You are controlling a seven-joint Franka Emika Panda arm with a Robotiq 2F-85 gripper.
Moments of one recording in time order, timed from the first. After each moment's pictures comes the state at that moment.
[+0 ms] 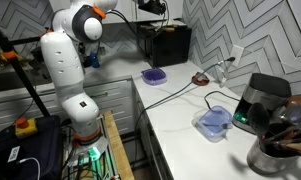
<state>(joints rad) 0.38 0.06 0.13 -1.44 0.42 2.33 -0.29</state>
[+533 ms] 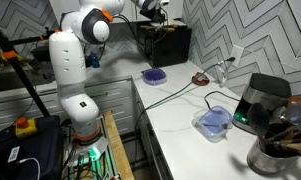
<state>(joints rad) 0.38 0.15 0.14 -1.40 0.48 2.23 -0.22</state>
